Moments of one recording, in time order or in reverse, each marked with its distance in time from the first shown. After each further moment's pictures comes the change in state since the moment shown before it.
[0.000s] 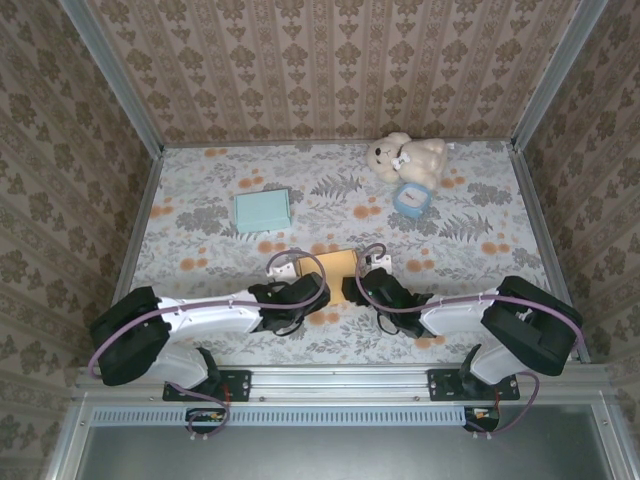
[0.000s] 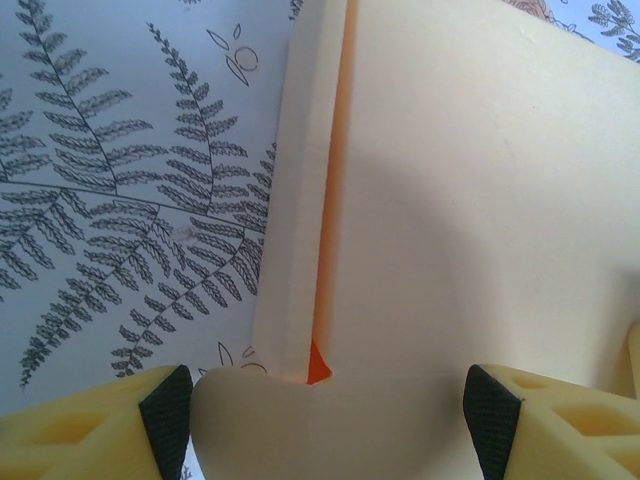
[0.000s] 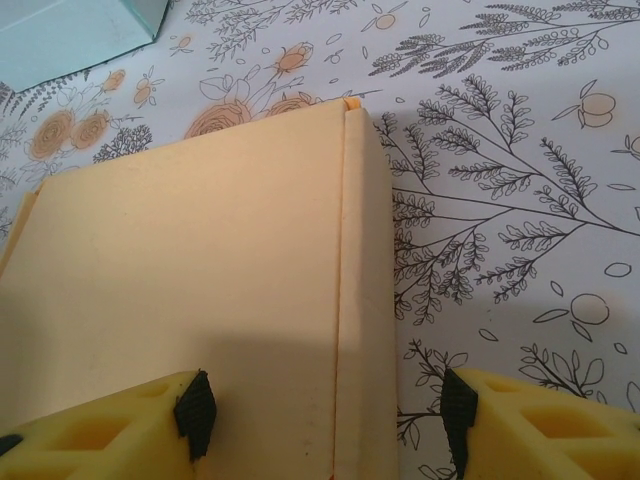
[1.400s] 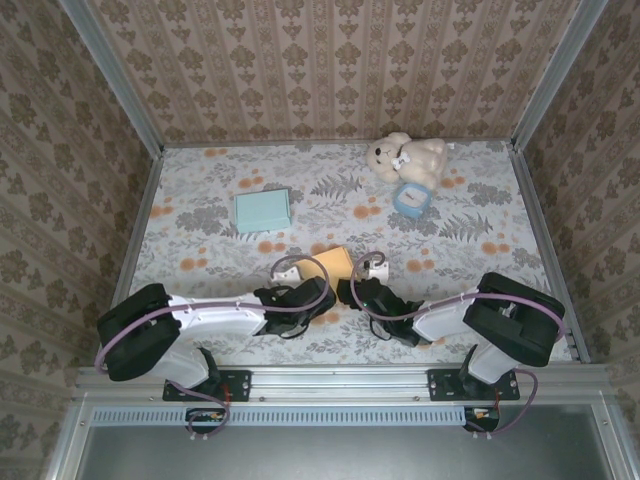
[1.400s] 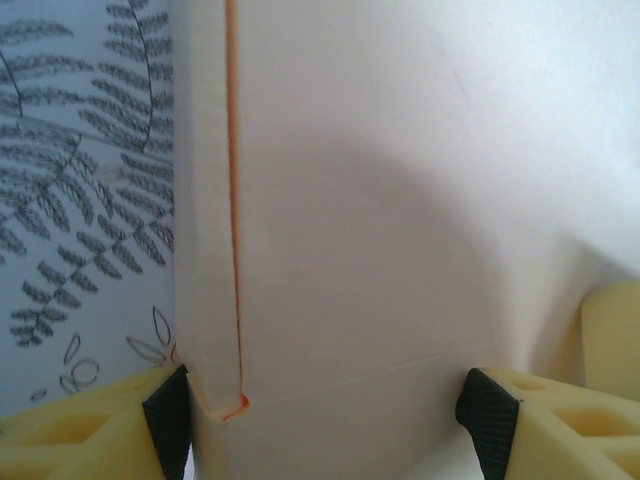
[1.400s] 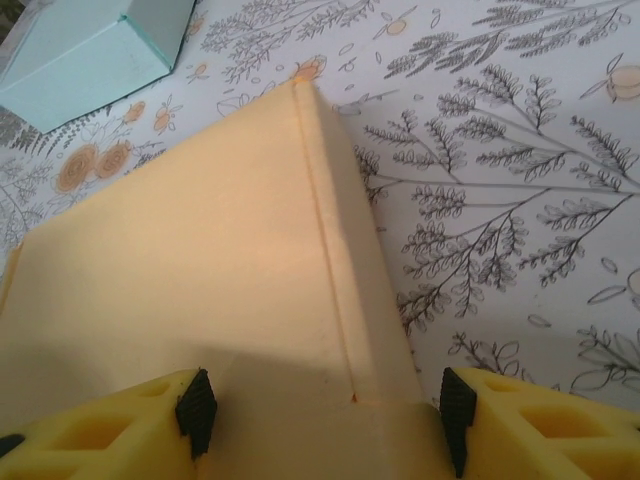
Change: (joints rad) left arm -0.006 0.045 -0.027 0.117 0.037 -0.066; right arm 0.085 0.089 -0.031 0.173 0.111 0.104
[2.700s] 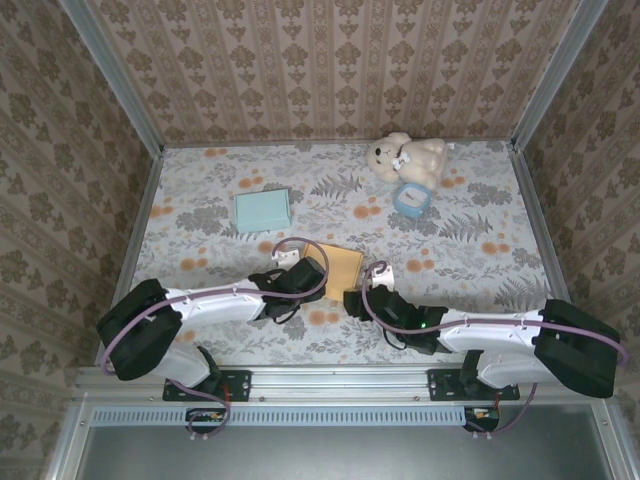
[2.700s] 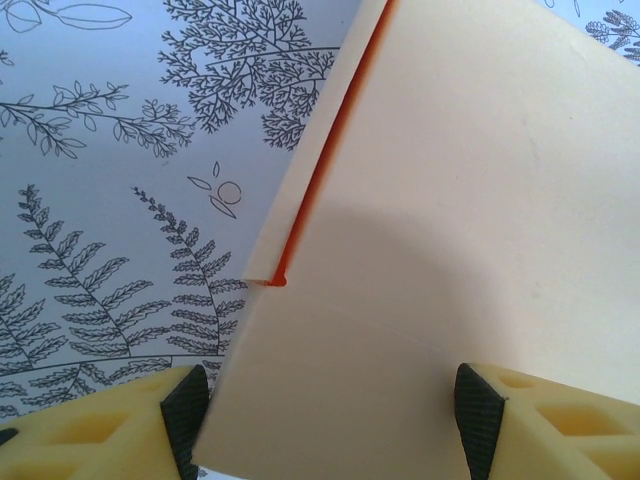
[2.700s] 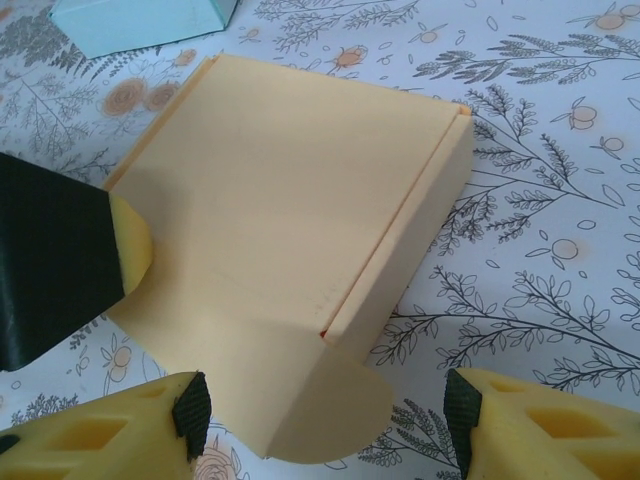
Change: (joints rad) left arm 0.127 0.019 0.064 -0.075 -0.030 0.396; right arm 0.084 -0.342 0.013 -0.422 0.026 -0.120
